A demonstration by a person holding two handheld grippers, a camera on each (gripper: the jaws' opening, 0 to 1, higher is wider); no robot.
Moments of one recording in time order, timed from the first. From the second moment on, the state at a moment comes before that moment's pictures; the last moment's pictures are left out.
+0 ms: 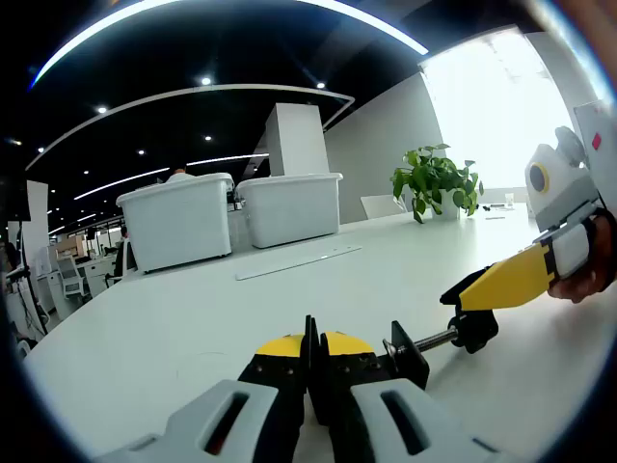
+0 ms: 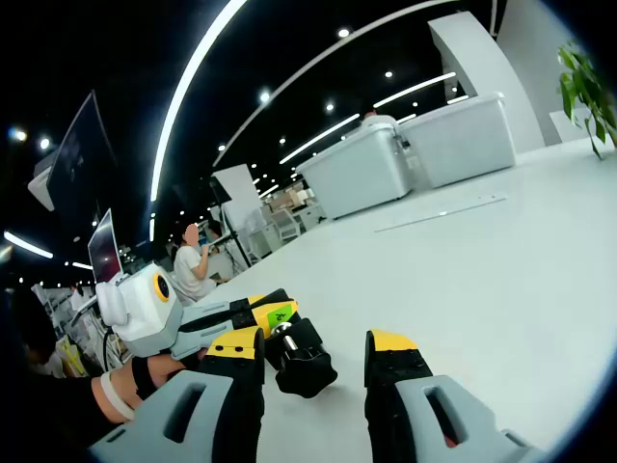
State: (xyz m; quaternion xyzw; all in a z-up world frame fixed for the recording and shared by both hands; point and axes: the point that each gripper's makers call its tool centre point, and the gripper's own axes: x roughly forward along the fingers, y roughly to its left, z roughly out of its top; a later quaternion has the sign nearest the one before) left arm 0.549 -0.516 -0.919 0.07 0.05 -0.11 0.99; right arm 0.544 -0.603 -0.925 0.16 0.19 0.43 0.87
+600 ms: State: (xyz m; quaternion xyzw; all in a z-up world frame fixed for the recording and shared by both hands) left arm 0.550 -0.516 -0.919 0.07 0.04 -0.11 0.99; right arm 0.533 -0.589 -0.930 0.08 0.16 0.45 0.87
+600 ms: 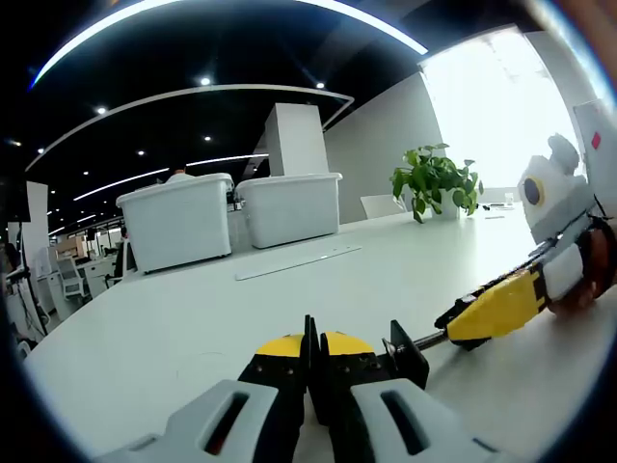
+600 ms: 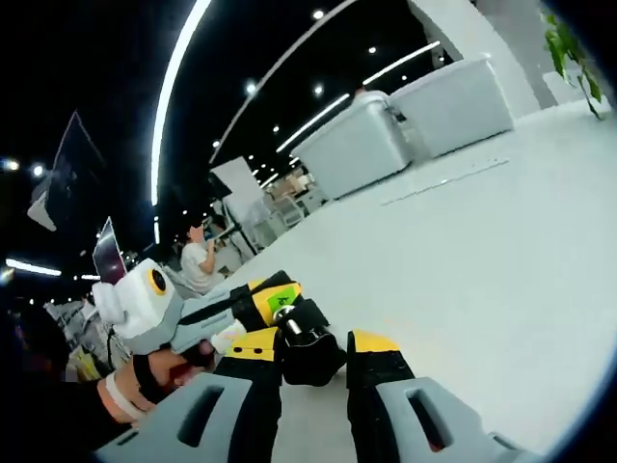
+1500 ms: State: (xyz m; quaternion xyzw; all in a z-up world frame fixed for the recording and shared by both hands) left arm 0.549 -0.514 -0.920 0.07 0.05 -0.11 0.99; right arm 0.523 -0.581 -0.920 -0.33 -0.09 0.39 0.85
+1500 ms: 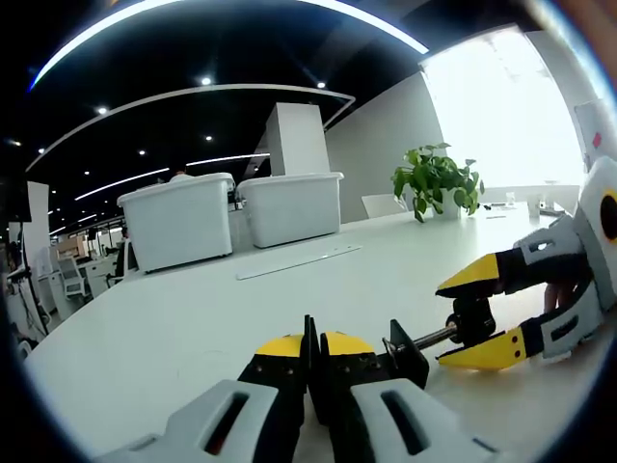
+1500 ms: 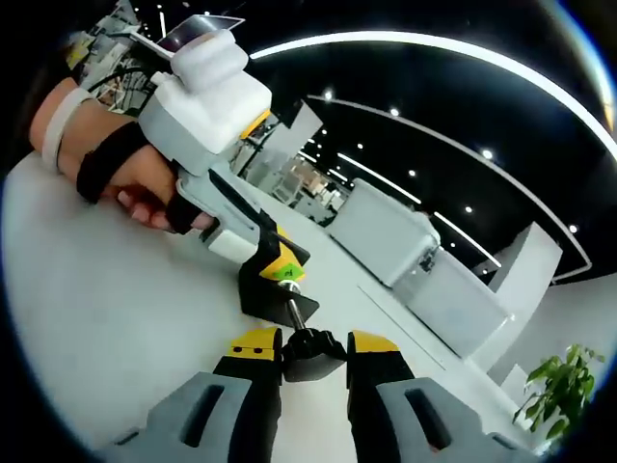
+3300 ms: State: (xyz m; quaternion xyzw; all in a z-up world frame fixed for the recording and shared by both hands) left arm 0.548 -0.515 -0.919 0.07 0.05 -0.11 0.99; right arm 0.523 -0.580 -0.922 -0.26 -0.07 0.45 0.85
